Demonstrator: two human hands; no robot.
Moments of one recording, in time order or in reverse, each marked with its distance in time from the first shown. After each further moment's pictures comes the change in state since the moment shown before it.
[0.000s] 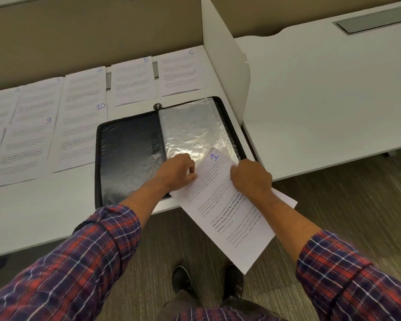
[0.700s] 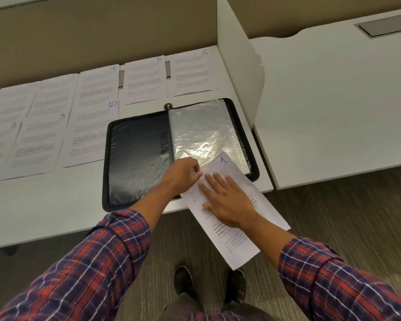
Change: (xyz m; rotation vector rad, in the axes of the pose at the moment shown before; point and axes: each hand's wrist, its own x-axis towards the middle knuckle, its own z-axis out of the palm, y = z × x) left_hand 0.000 -0.004 0.013 -0.142 0.128 -0.125; right_hand -0.011 0.000 0.085 -0.372 -0.083 -0.837
